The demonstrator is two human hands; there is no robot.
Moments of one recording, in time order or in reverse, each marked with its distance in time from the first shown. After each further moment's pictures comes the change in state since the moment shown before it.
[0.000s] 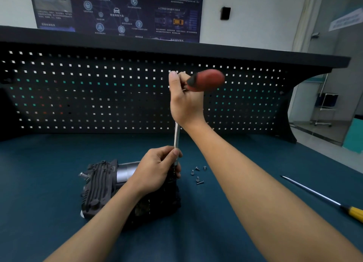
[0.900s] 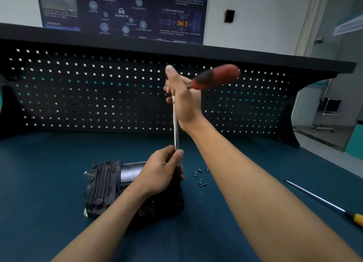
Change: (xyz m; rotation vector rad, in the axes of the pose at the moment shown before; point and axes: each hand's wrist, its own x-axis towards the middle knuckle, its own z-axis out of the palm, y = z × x) left_hand -0.002 0.005 0.001 0.144 0.027 0.030; right_hand 0.002 -0.011 0.017 0.263 -0.138 0.223
